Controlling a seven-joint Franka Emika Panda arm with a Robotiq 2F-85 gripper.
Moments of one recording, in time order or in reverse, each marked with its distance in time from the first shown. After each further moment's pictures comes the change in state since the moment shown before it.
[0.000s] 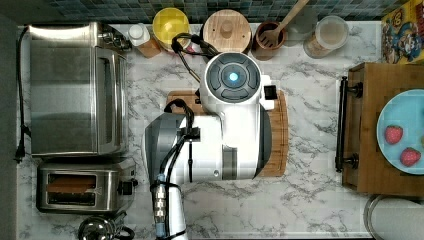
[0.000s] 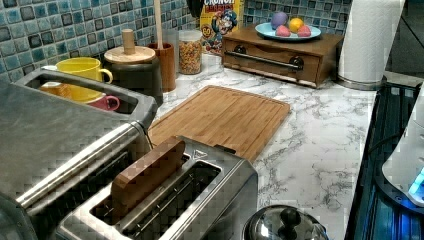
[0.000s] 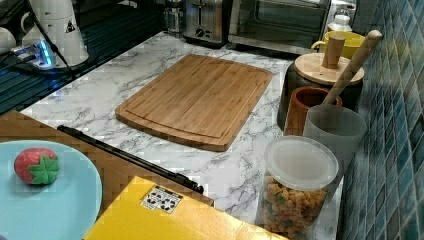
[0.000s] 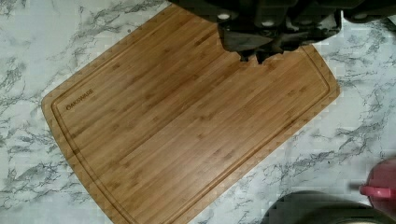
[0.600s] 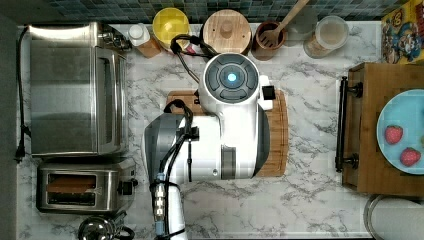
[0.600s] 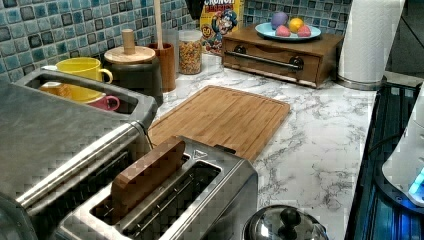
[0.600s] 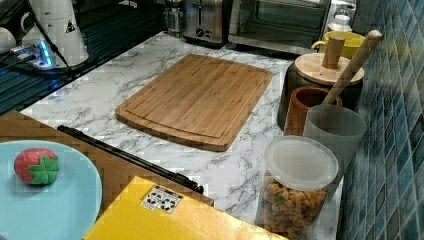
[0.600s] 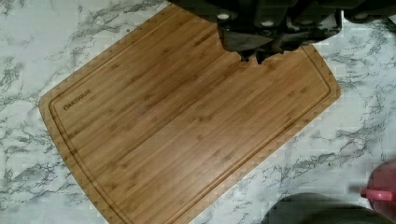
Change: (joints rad) arm 0.000 0.000 0.003 -0.018 0.001 0.018 -0.003
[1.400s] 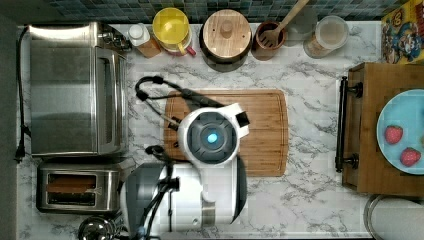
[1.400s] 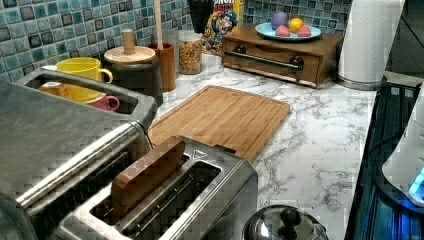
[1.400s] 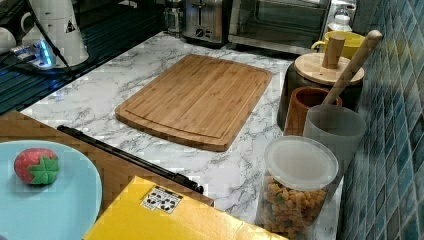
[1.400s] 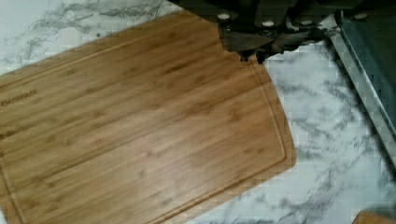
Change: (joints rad) arm 0.028 -0.213 0.068 -0.285 0.122 0.155 -0.229
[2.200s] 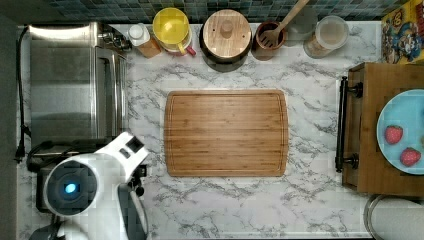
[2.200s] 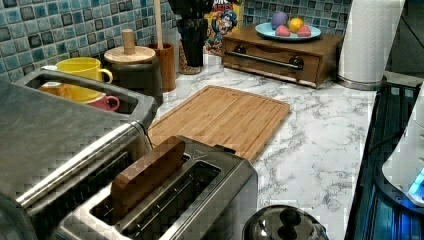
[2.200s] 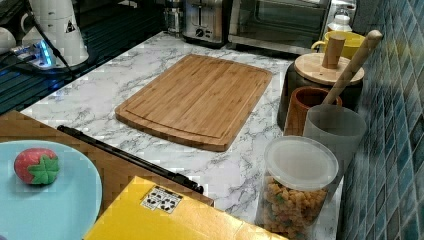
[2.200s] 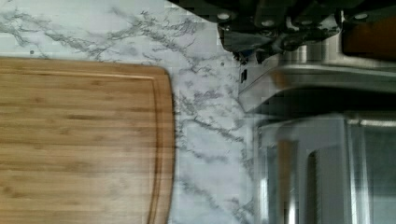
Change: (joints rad) arm 0.154 -0.026 0.229 -0.021 0.038 -0.031 -0.086
